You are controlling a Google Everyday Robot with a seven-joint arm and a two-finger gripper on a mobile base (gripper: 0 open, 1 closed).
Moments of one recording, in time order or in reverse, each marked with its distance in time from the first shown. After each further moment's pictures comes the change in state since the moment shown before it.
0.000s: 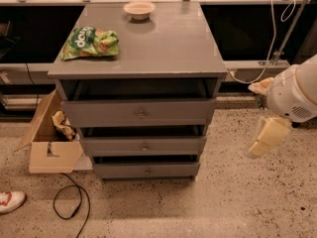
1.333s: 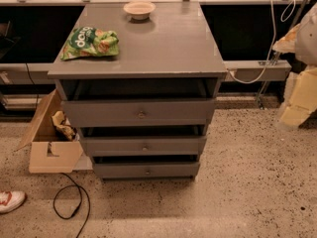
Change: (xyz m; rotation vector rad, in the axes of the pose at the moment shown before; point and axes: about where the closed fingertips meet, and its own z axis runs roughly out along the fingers) arm -0.035 -0.006 -0.109 0.032 0.207 -0.041
